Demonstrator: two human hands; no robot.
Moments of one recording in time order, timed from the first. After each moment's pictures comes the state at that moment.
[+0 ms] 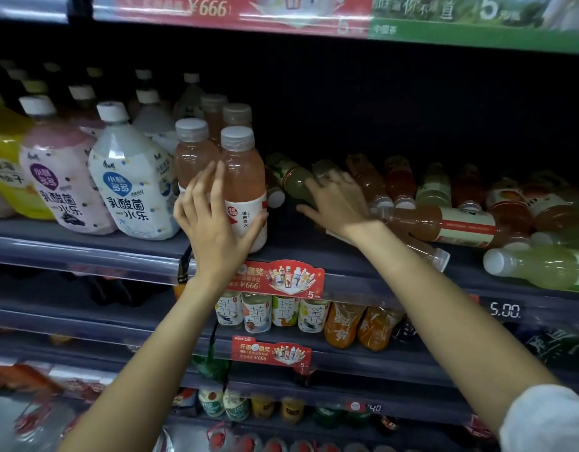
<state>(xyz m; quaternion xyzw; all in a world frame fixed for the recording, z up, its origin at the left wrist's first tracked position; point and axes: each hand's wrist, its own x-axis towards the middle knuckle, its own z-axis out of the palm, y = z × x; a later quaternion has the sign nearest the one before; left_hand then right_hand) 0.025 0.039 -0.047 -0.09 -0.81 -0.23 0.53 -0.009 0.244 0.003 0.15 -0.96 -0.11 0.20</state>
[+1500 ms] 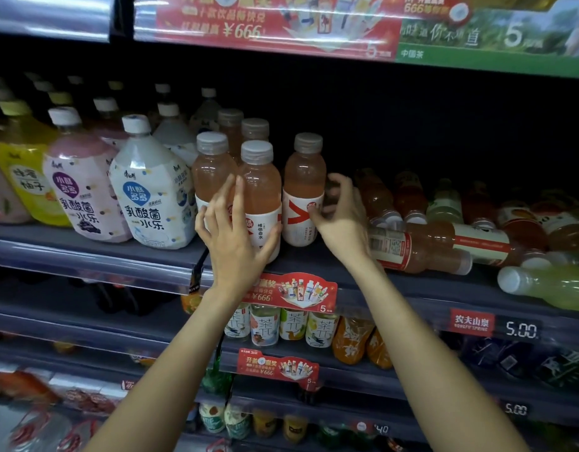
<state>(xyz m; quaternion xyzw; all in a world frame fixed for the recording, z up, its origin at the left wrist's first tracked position) 0.023 0.044 -0.051 -0.09 -0.82 -0.23 0.52 0.019 0.213 -0.005 0.04 -0.87 0.42 0.25</state>
